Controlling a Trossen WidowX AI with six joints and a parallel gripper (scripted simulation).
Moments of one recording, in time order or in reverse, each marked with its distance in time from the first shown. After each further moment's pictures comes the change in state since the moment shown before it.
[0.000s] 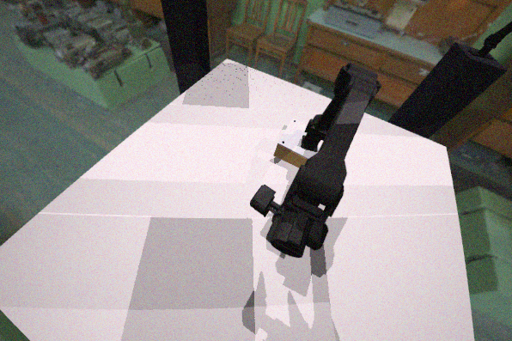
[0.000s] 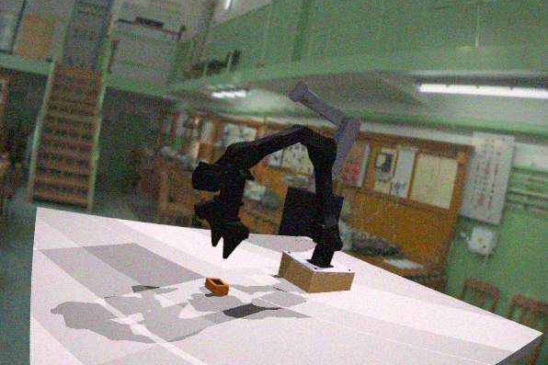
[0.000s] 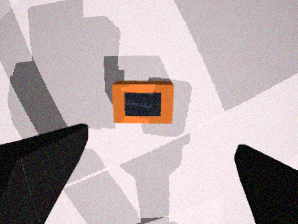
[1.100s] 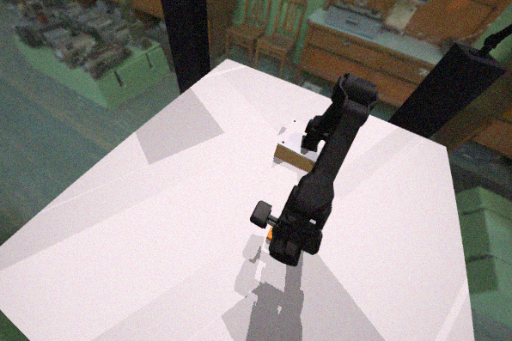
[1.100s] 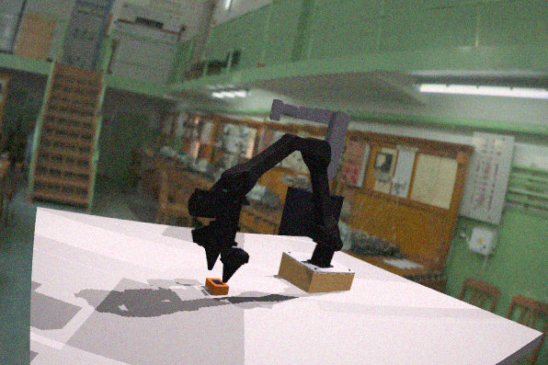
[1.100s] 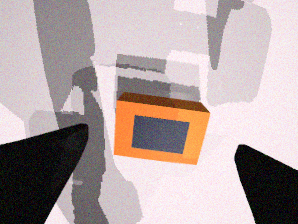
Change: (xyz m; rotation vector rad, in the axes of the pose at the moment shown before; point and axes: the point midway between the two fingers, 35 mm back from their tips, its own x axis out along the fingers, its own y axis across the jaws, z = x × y) arm 0.064 0.015 -0.001 -0.118 0.004 0.033
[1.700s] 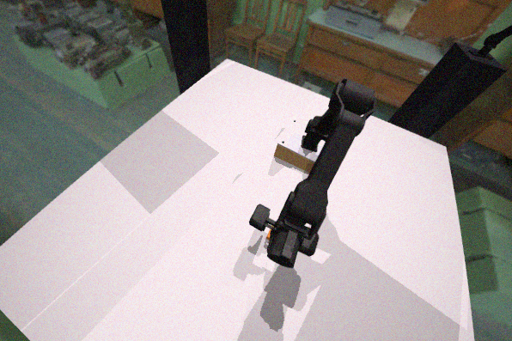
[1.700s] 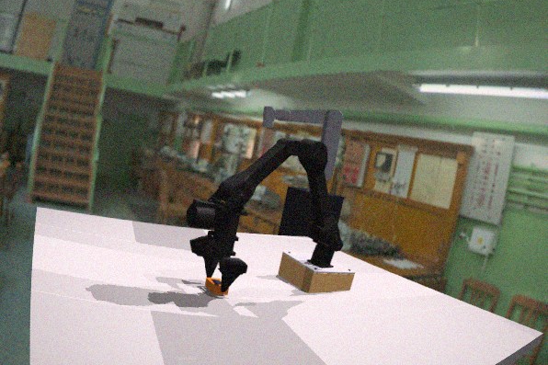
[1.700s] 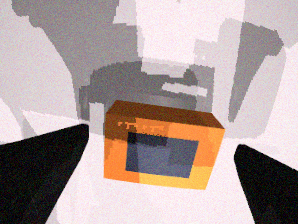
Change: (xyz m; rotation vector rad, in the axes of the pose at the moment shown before) arm 0.027 0.000 -0.001 -0.003 0.003 0.000
